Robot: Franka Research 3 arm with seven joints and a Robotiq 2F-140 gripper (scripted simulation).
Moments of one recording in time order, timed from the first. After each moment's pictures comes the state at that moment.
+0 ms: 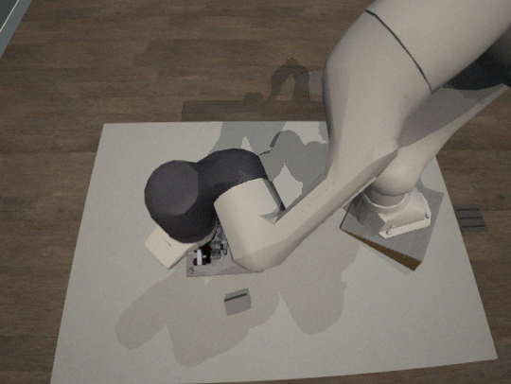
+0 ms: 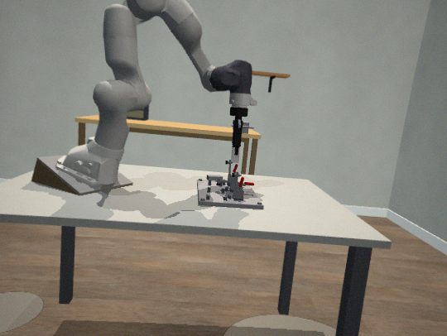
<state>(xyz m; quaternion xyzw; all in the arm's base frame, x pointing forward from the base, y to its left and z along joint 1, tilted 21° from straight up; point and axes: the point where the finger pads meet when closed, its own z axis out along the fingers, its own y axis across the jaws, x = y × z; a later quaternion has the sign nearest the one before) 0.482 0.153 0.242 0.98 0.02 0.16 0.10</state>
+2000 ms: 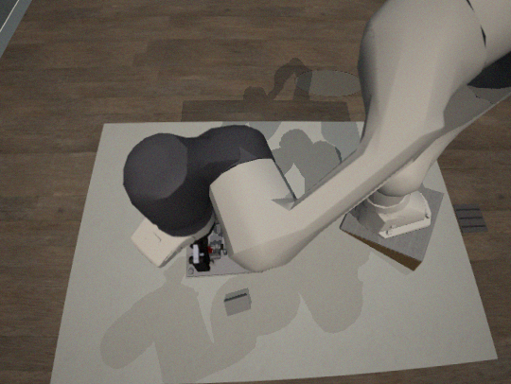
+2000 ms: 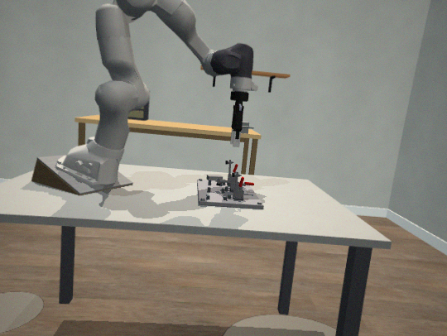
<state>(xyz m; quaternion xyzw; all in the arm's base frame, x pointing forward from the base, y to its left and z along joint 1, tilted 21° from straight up) 0.457 0.167 0.299 0.98 0.03 0.15 0.10</state>
